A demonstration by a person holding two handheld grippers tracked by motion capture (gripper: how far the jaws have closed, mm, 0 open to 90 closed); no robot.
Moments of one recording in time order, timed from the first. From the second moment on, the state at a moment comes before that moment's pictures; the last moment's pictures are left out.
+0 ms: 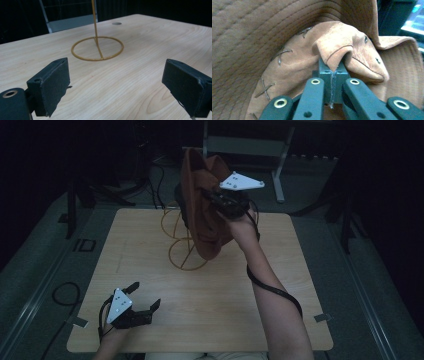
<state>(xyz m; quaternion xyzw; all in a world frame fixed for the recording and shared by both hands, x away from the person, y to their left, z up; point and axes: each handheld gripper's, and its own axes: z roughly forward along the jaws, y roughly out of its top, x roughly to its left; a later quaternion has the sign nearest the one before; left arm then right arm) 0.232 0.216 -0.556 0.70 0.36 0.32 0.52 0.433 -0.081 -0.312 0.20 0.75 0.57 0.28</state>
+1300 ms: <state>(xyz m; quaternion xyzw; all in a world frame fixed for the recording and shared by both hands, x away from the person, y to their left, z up) 0.233 0.216 -0.558 0.70 0.36 0.30 0.54 0.456 0.003 -0.352 0.15 0.86 0.47 0.16</state>
